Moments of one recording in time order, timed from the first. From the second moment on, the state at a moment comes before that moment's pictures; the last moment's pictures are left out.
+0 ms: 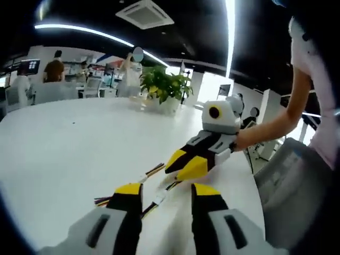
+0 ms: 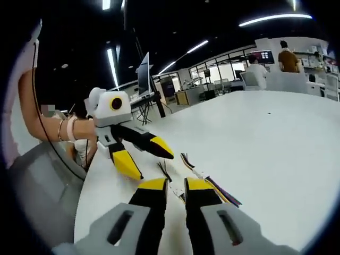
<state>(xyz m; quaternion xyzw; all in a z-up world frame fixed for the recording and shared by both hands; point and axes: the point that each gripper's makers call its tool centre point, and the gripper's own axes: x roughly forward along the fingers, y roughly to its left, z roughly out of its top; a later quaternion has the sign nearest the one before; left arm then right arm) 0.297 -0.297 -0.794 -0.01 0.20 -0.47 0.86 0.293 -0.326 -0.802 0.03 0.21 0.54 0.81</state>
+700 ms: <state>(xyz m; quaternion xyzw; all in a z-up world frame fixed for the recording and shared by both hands) 0.273 -0.251 -0.751 -0.03 0.20 -0.38 0.90 0.280 -0.350 -0.744 0.06 0.19 0.48 0.85</state>
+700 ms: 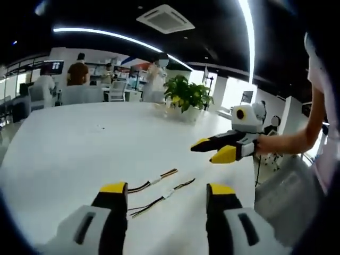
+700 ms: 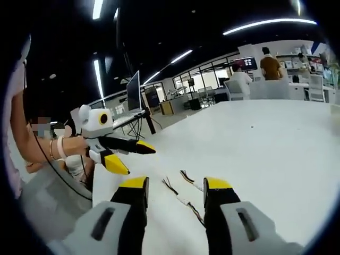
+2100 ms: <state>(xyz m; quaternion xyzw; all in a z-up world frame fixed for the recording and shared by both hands) 0.181 -0.204 -0.741 -0.10 0.21 -0.22 0.95 0.200 -0.388 -0.740 0.03 0.24 0.36 0.90</state>
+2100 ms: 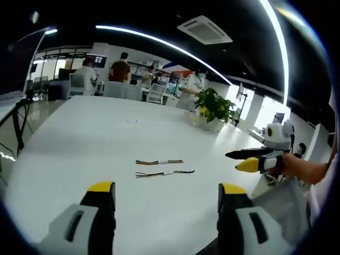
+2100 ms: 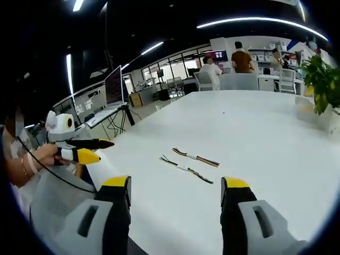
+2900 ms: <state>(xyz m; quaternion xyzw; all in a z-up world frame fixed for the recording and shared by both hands) 0.184 -0.205 -0.743 -0.08 0.21 -0.21 0.95 0.202 -0.392 -0.746 0.01 0.24 0.35 0.90</state>
